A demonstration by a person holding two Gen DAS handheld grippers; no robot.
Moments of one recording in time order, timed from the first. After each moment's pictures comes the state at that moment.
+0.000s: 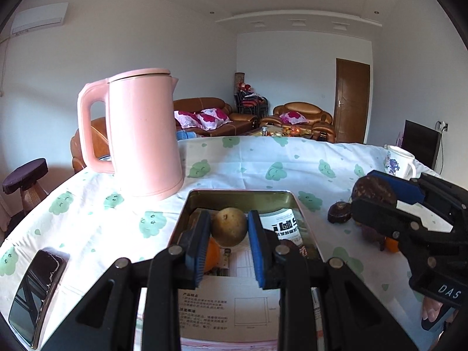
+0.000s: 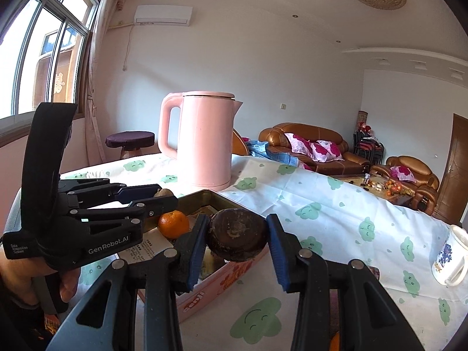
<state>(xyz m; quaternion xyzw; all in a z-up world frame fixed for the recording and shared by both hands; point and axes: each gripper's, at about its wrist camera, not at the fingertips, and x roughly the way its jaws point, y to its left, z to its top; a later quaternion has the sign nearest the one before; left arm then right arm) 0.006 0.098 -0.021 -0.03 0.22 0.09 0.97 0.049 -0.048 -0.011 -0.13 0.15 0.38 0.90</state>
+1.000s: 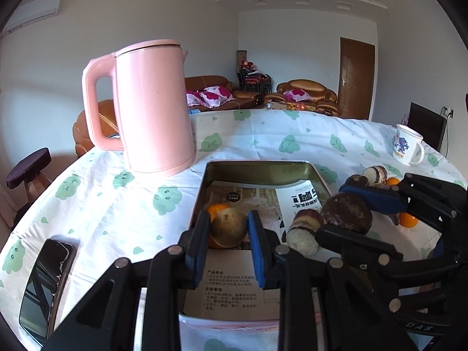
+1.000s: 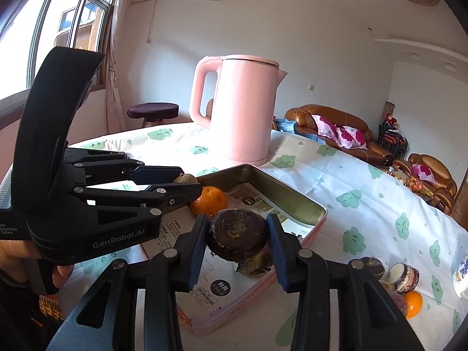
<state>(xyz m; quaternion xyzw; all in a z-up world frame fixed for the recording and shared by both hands) 0.006 0.117 -0.035 -0.02 0.28 0.09 0.96 0.048 -0.001 -0.037 -0.18 0.20 0.43 0.86</state>
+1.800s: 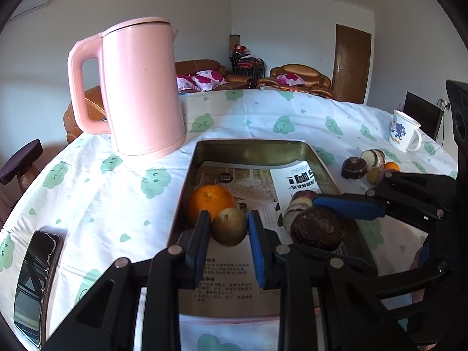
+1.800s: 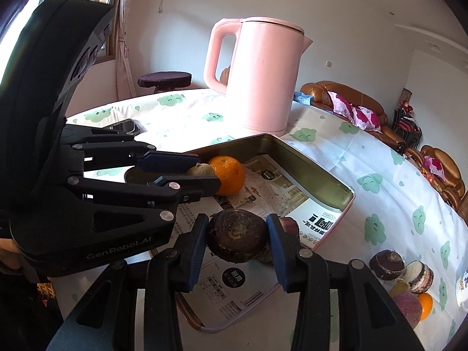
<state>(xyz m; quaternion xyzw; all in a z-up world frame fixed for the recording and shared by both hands) 0.015 0.117 -0.048 -0.03 0.32 0.07 0.95 0.054 0.022 -0.055 -0.23 0.26 0.44 0.83</state>
